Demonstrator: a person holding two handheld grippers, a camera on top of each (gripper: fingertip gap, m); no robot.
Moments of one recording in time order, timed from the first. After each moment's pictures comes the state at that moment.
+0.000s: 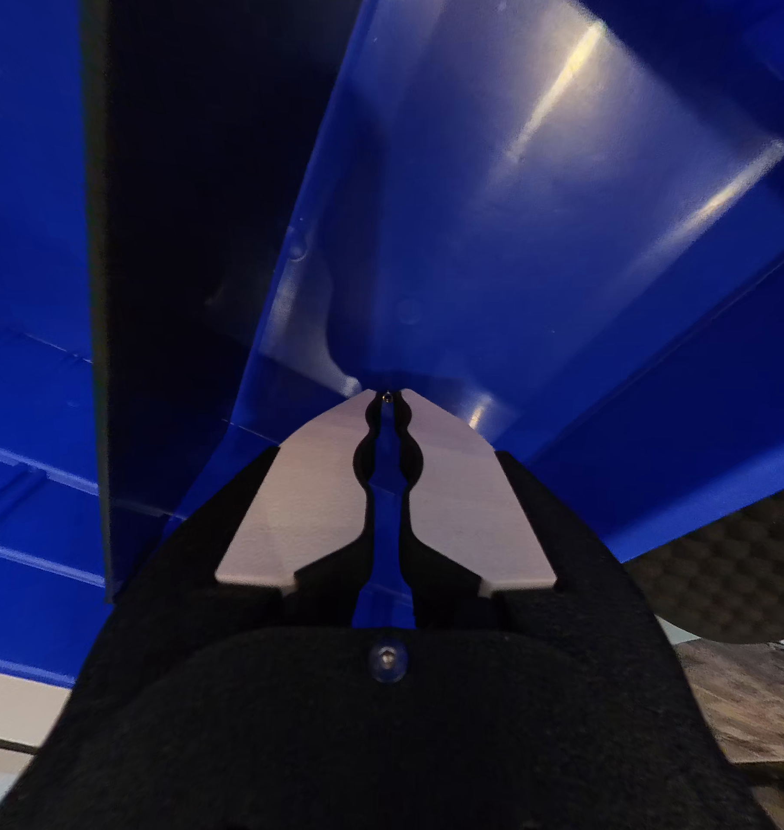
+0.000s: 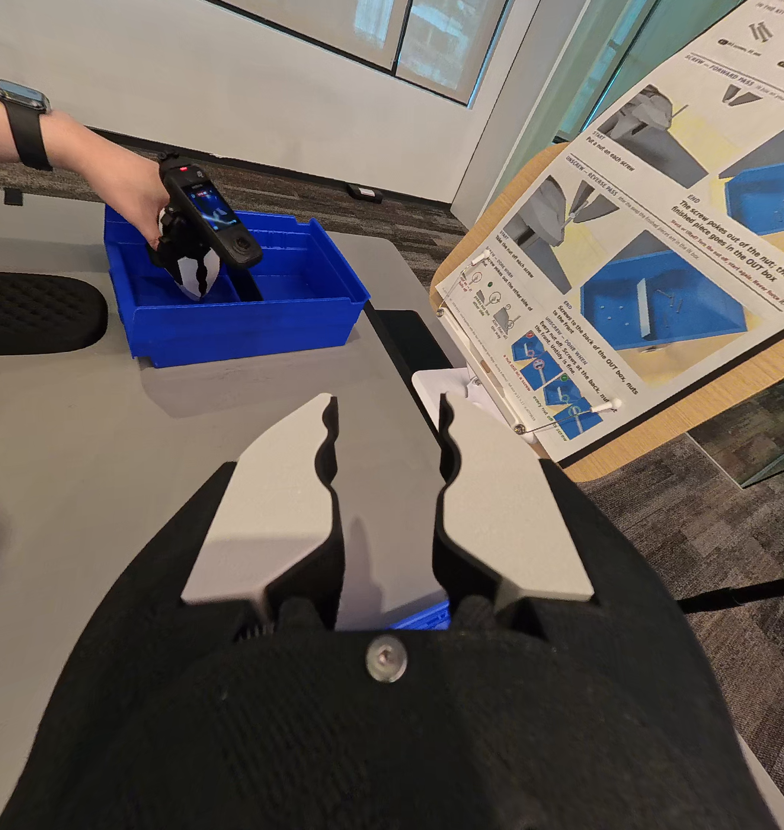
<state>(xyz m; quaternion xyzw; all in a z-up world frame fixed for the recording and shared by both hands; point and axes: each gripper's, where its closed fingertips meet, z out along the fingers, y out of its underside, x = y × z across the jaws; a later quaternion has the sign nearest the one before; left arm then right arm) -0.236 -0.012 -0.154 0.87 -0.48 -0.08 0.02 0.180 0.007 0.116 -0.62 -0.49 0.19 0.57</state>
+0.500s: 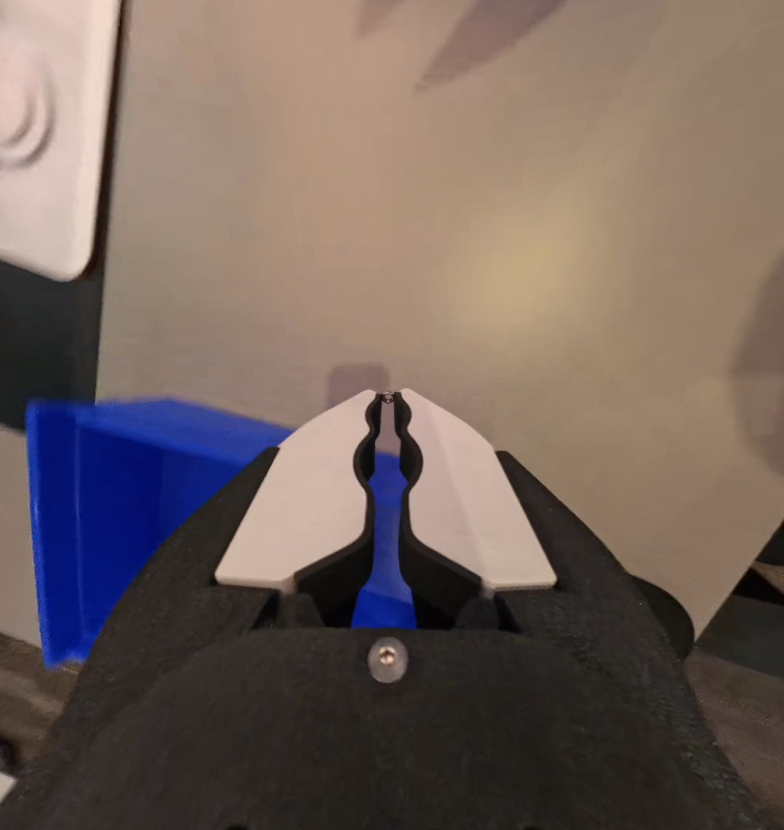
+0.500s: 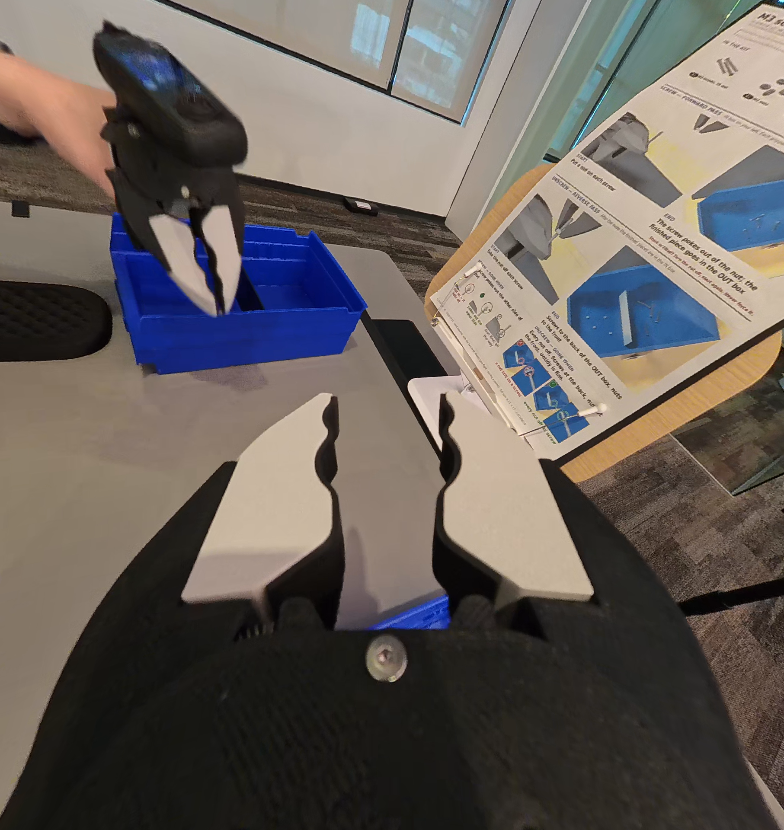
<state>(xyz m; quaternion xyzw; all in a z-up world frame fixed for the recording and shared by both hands) -0.024 -0.023 -0.025 0.77 -0.61 0.04 -0.17 0.188 -0.001 0.126 -0.62 -0.49 0.19 0.58</state>
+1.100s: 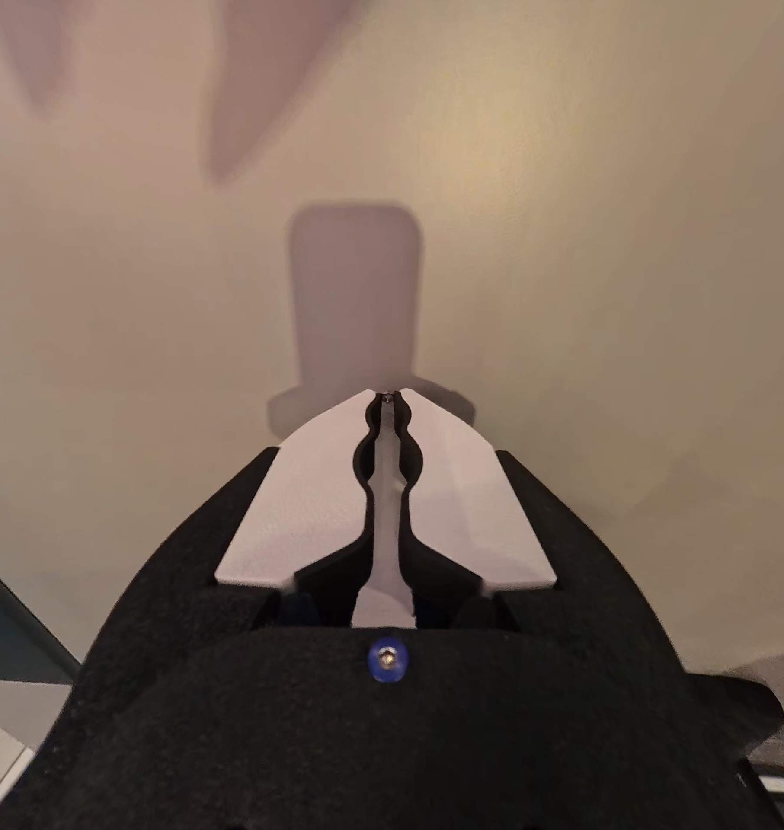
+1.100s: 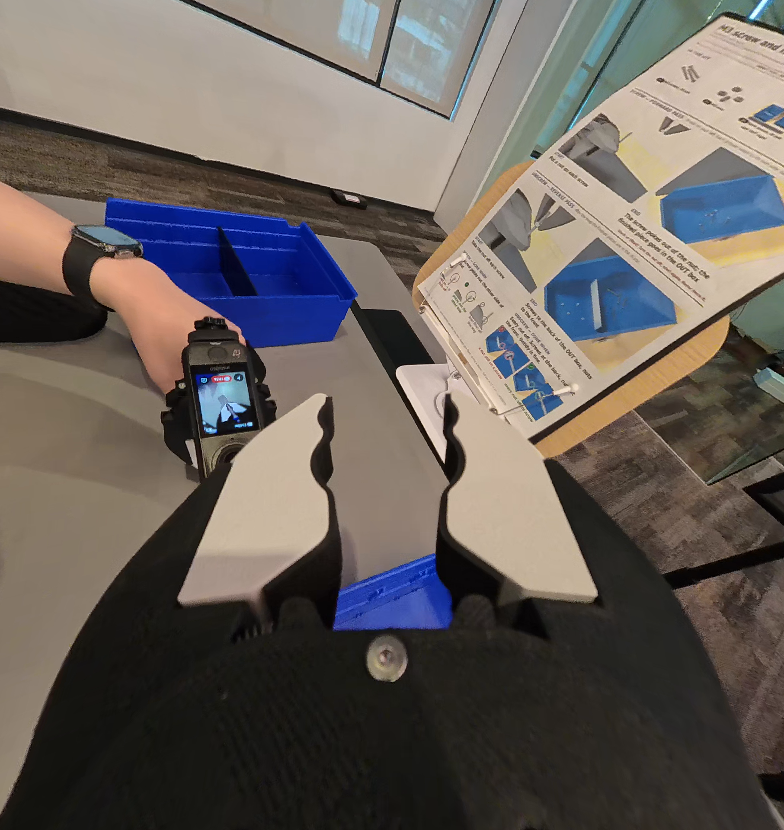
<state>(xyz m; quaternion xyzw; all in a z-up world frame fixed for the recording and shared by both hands) 0.093 -0.039 -0.153 0.68 -0.73 -0.01 -0.04 0.216 -0.012 0.131 -0.62 -0.49 0.18 0.59</state>
